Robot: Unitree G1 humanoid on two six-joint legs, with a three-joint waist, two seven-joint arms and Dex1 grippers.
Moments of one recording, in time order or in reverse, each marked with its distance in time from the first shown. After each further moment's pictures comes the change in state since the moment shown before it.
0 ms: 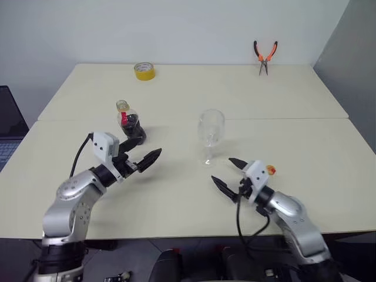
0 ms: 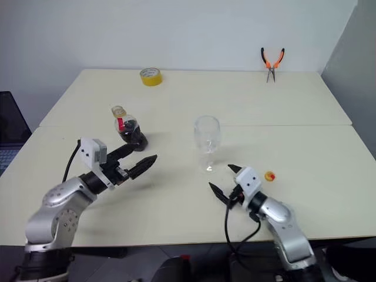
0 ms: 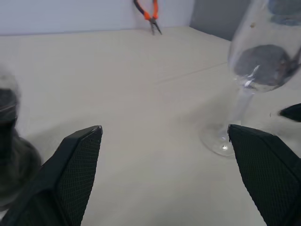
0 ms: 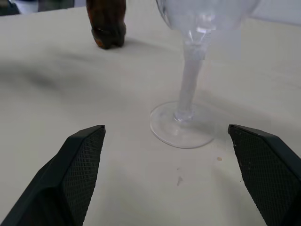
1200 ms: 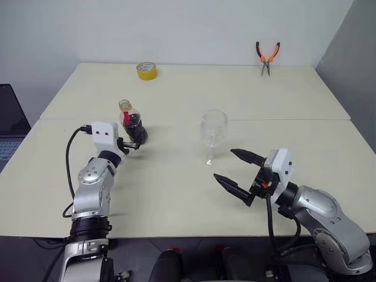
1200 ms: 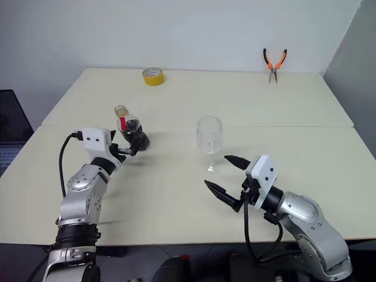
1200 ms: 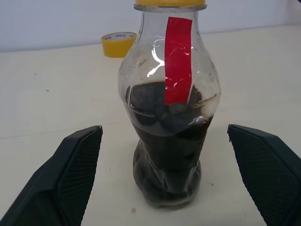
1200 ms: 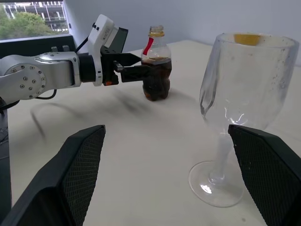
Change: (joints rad) left arm -0.286 -0.106 -0.008 0.394 0.285 -0.198 0.369; right arm -0.037 -0.152 -0.084 -0.328 0.310 0.273 0.005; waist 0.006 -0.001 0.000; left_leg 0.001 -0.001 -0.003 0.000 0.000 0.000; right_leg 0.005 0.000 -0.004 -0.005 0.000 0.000
